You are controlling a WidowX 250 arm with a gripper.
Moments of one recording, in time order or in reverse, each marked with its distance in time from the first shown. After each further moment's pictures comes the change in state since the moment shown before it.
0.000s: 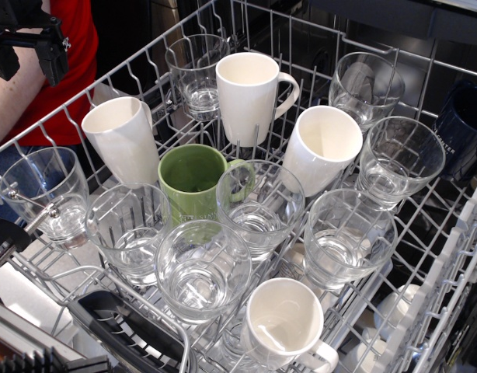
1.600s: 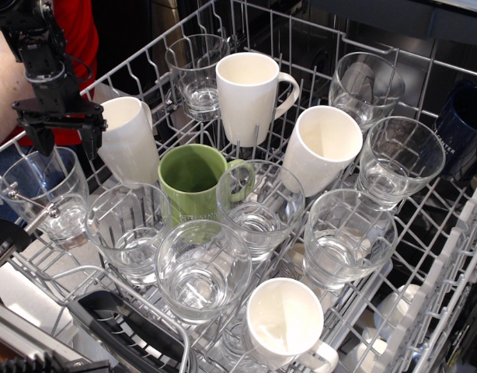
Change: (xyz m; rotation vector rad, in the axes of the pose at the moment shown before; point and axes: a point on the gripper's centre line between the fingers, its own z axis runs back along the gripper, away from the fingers) arm -0.006 -0.003 -0.108 0.035 0.056 0.144
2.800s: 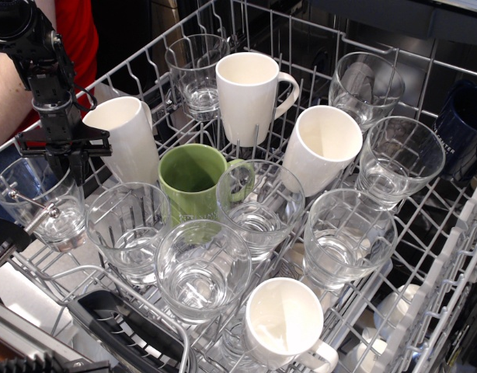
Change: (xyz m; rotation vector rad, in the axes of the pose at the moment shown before) arm -0.015 -0.005 -0.026 0.019 0.069 0.126
